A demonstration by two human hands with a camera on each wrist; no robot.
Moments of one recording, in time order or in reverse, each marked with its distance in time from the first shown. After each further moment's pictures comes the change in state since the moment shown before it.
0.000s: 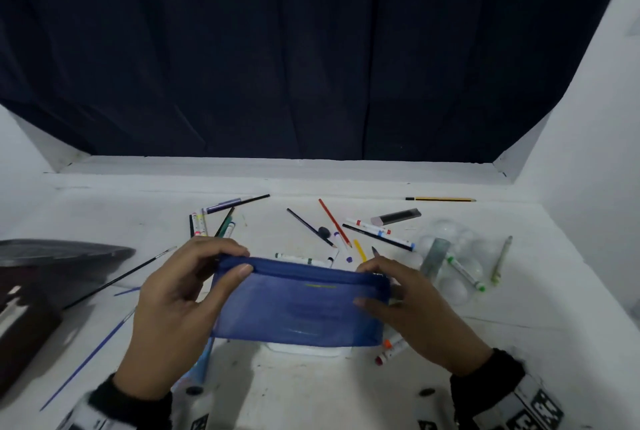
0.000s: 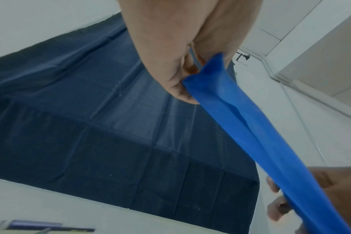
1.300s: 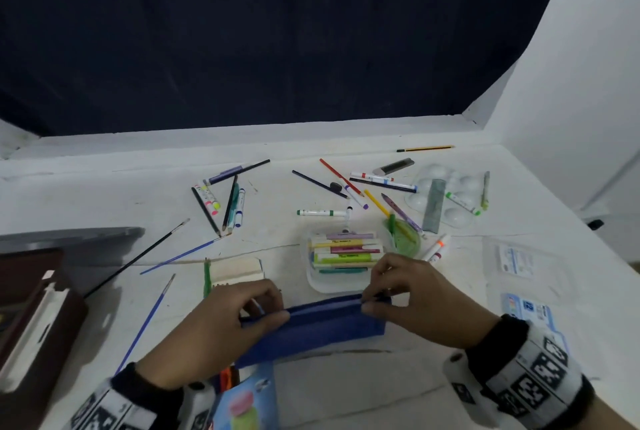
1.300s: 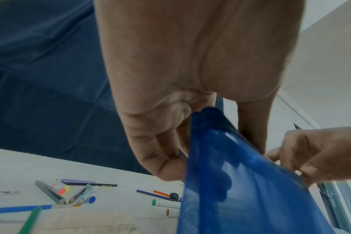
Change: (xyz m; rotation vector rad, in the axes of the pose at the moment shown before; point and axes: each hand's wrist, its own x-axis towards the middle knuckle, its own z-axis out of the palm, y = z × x) left_hand -0.050 -0.068 -0.094 0.183 -0.849 -0.248; right_hand -0.050 -0.053 0.098 -0.312 -0.097 0.079
